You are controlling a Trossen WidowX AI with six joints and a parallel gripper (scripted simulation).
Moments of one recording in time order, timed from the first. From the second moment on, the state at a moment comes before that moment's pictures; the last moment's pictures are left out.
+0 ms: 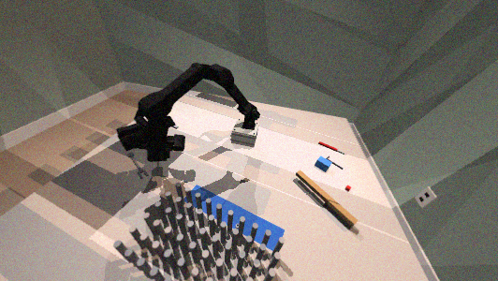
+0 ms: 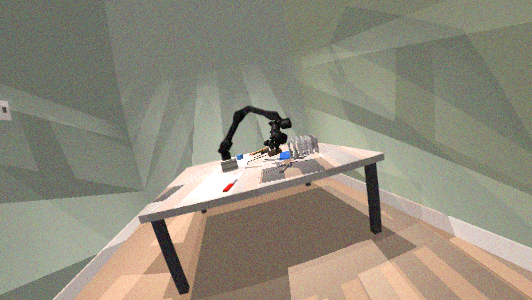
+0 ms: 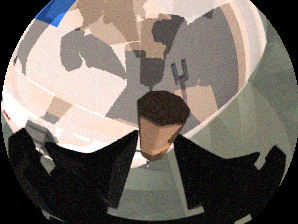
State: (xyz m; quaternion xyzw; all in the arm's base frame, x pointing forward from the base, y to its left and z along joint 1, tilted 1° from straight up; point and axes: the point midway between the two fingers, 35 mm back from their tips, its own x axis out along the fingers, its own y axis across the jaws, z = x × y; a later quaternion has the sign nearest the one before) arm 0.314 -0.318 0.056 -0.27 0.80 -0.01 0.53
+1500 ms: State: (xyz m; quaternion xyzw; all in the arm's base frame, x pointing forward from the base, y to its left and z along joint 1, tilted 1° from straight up) arm 0.312 -0.317 0.011 -0.27 0.80 -0.01 0.53
